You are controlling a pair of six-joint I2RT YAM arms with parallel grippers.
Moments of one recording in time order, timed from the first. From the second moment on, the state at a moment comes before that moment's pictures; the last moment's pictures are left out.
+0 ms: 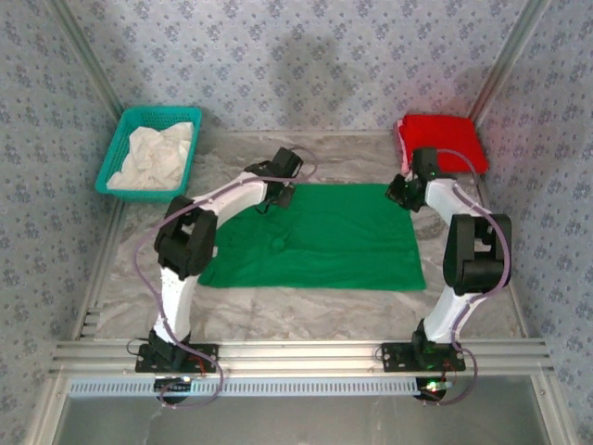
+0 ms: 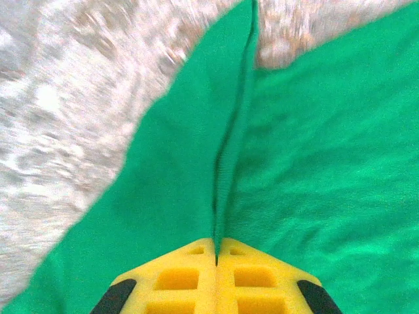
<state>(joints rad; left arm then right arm) -0.61 2.07 1.67 -0.64 -0.31 -0.09 -0.02 1.79 1.27 -0.50 -0.20 0.51</state>
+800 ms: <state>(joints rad) -0.43 1.90 1.55 -0.53 -0.33 0.18 -0.12 2.37 2.03 -0.92 -0.18 0.32</state>
